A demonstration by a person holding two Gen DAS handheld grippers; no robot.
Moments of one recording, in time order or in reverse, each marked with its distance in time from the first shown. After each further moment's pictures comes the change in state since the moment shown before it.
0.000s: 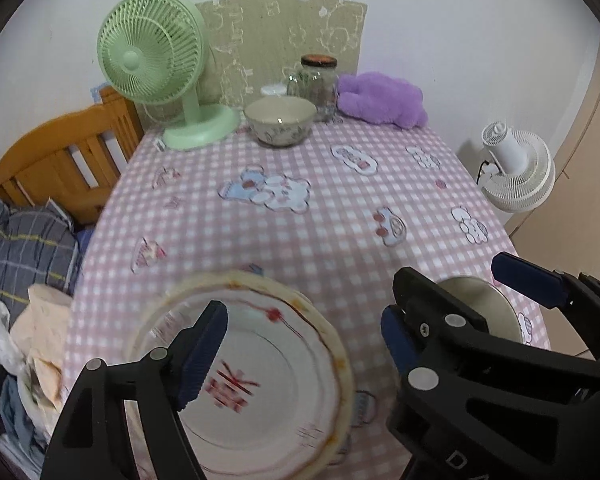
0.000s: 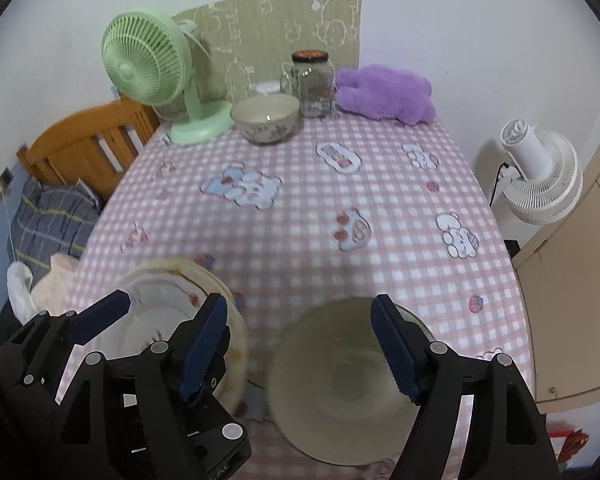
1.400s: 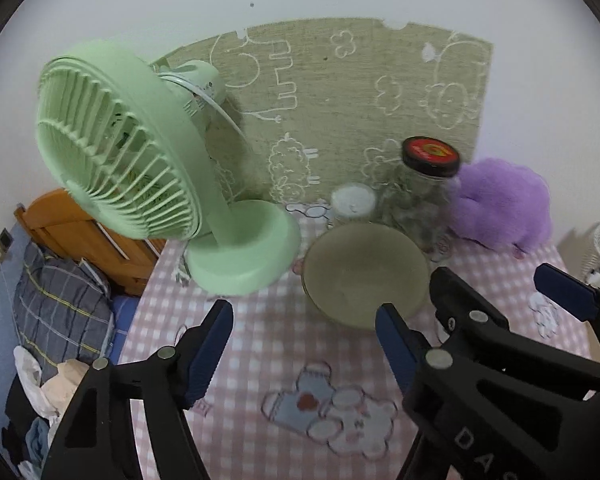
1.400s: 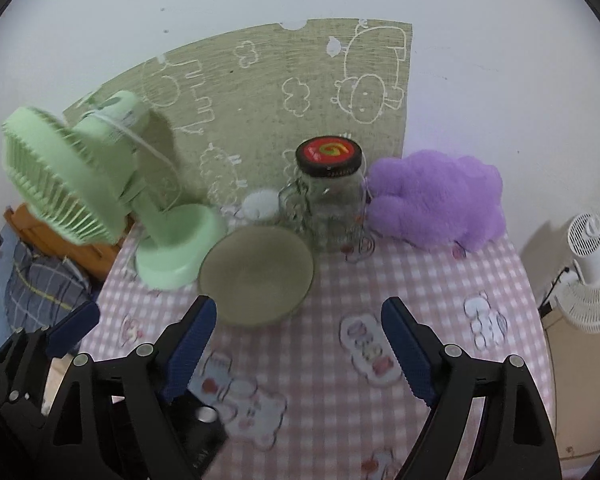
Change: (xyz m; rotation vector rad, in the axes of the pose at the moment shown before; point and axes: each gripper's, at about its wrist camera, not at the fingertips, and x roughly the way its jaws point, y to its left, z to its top) left arm 0.149 0.032 0.221 -0.079 -0.085 0.271; right arm 0.160 -0.011 0.232 0.011 -0.109 0.059
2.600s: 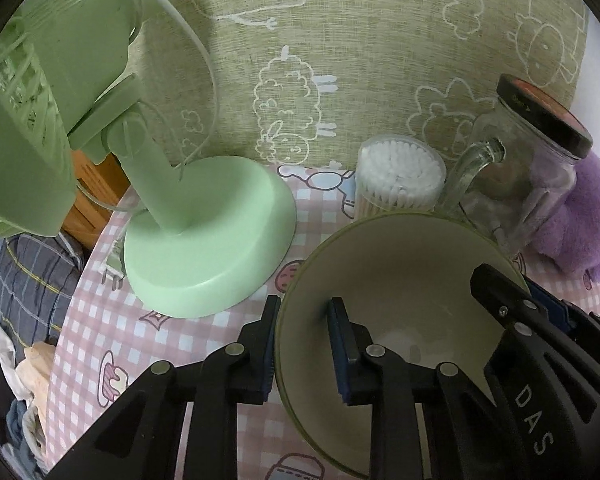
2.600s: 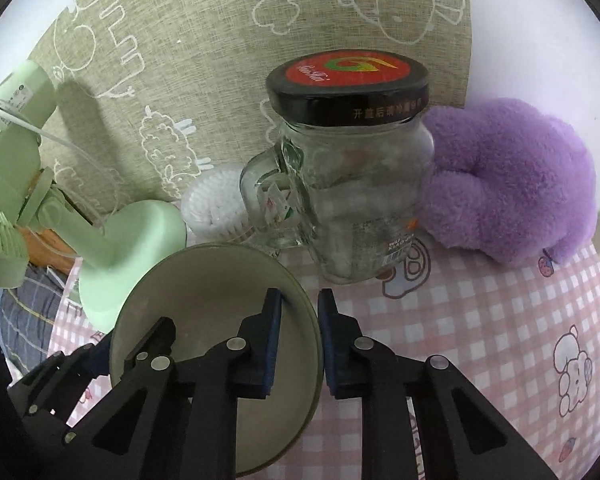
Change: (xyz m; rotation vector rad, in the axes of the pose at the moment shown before) left arm 0.138 -0.005 0.019 -0.075 0.135 0.015; right arm 0.155 -0.018 0.023 0.051 0.099 0.049
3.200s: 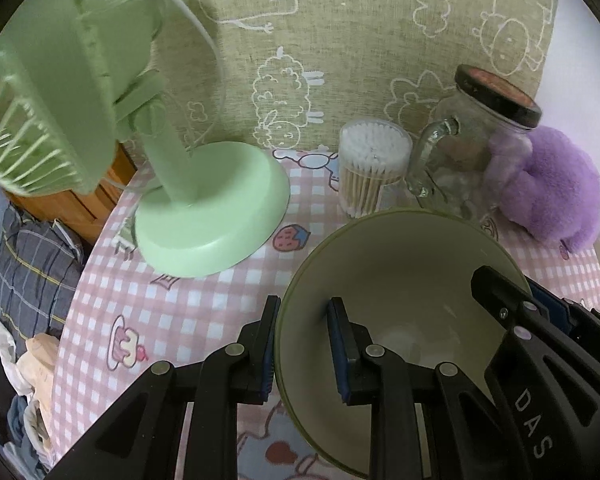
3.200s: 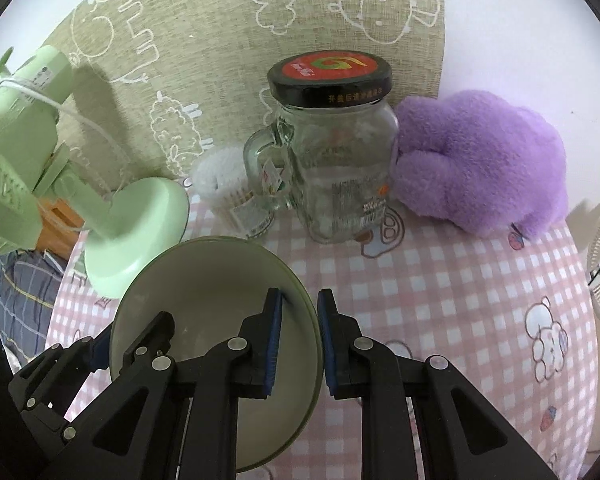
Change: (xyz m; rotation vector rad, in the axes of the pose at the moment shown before) left arm -0.040 0.006 -0.028 0.009 0.020 -0.037; right arm -0.037 0.006 -0.025 -0.020 0.037 -0.043
